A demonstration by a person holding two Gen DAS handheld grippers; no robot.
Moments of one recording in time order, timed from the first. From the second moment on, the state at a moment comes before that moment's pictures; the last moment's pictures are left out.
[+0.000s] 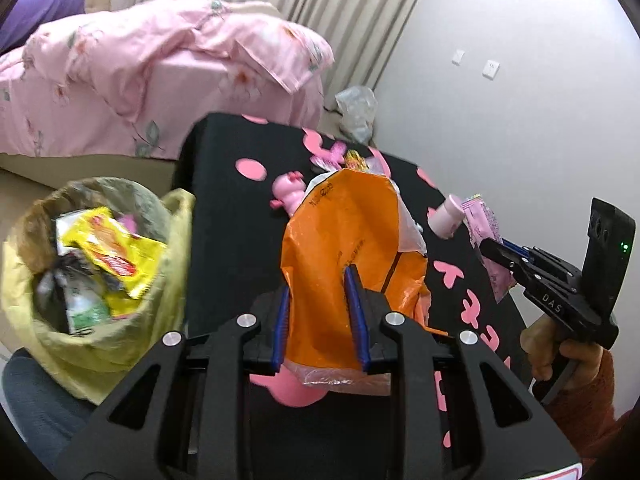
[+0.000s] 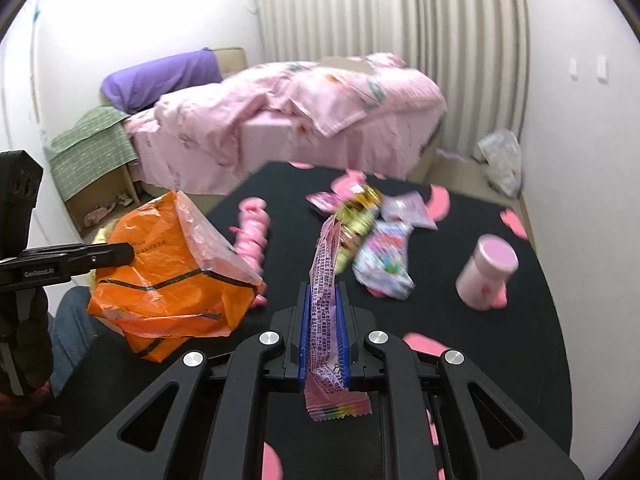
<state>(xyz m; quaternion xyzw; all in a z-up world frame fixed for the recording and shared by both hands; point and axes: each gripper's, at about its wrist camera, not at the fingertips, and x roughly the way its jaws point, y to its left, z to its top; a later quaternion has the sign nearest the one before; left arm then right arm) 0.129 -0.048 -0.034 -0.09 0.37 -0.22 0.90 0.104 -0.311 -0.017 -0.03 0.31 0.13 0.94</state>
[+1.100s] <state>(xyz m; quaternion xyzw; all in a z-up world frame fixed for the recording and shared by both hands) 0.209 0.112 -0.132 0.01 0.45 -0.02 0.89 0.275 -0.028 -0.058 -0.11 0.41 0.35 0.83</state>
